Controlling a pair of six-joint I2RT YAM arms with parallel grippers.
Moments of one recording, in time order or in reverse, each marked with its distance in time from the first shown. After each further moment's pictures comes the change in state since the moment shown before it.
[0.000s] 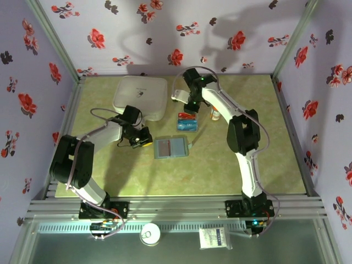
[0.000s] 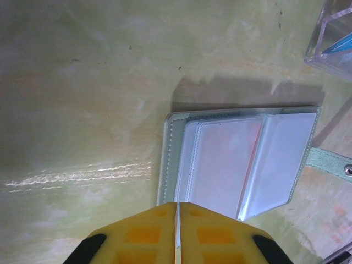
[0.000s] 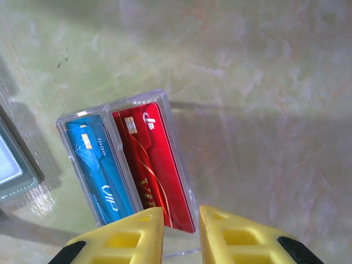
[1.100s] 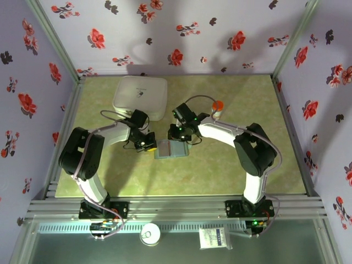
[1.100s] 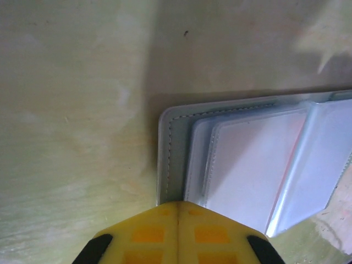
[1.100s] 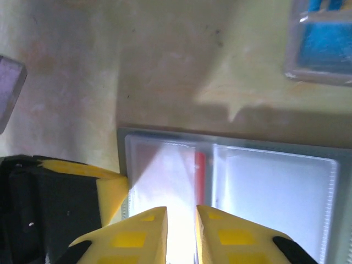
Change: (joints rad) left arm -0.063 0.116 0.000 0.040 -0.002 0.016; right arm 0.247 -0.333 -0.780 0.644 -0.187 1.502
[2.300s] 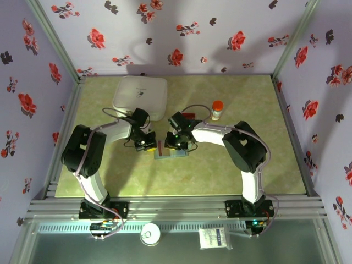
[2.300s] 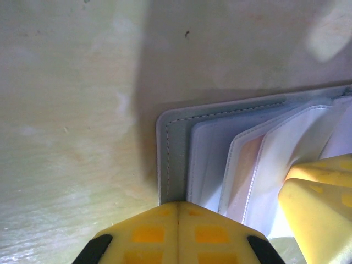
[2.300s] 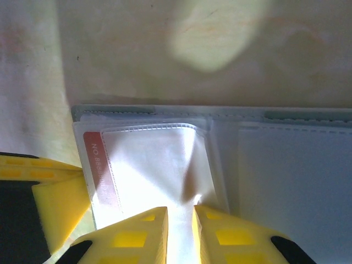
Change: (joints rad) left arm 0.009 0.044 0.063 -0.079 -0.006 0.064; right arm 0.027 0.091 -0.056 0.090 -0.037 0.089
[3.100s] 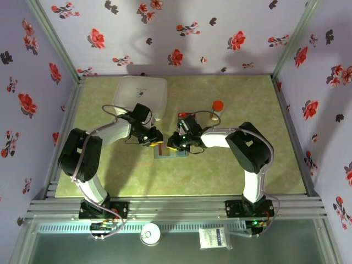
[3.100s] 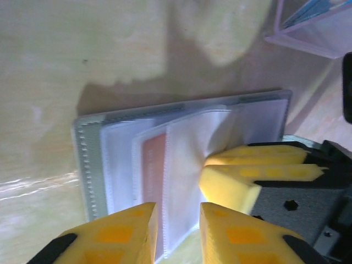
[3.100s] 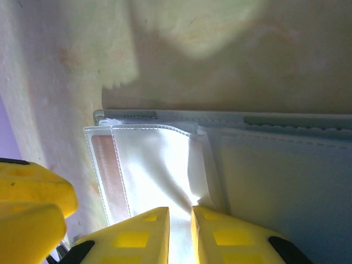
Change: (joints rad) left arm -0.038 -0.064 0.029 0.054 0.065 -0.093; right arm -0.067 -0.043 -0.212 0.348 -0.158 0.113
